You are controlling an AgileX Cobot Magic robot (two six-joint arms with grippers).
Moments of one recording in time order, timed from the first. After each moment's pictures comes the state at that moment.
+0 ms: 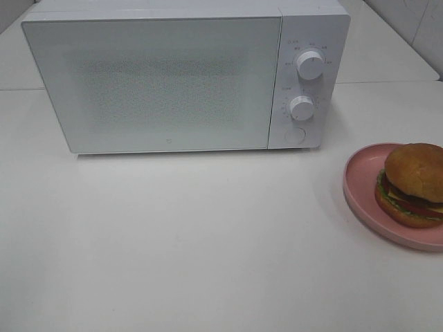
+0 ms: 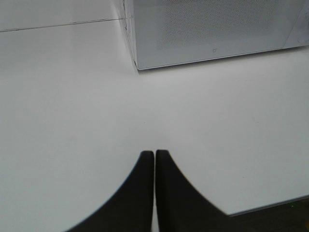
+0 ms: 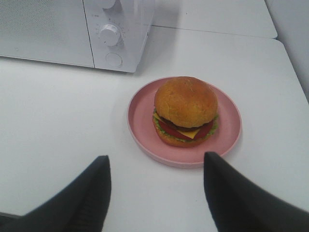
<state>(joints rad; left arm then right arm) -0.11 0.04 -0.50 -0.12 1.04 0.12 0.22 0.00 -0.51 -0.05 1.00 0.04</state>
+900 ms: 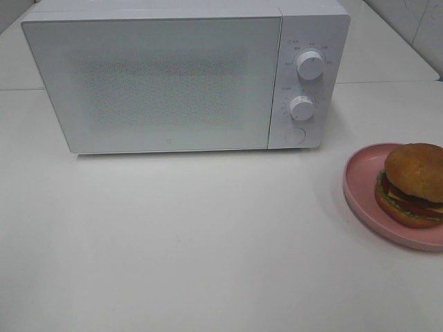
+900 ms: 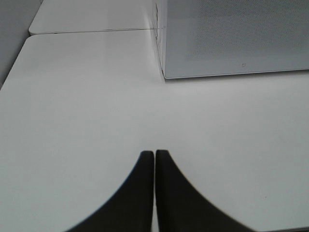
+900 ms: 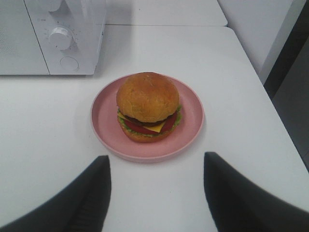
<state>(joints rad) 0.02 0.00 -0.50 -0.12 1.04 0.12 0.04 0.00 -0.51 -0.05 1.00 0.04</state>
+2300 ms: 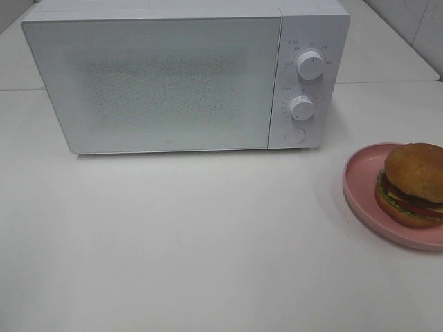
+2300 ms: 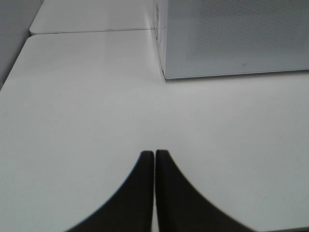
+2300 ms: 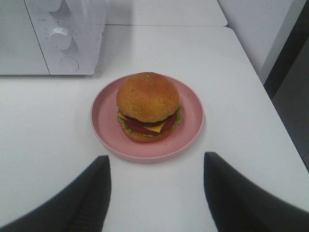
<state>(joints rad) 0.02 0.00 -0.50 -0.12 1.04 0.12 0.04 0.00 -0.51 -0.05 1.00 0.04</state>
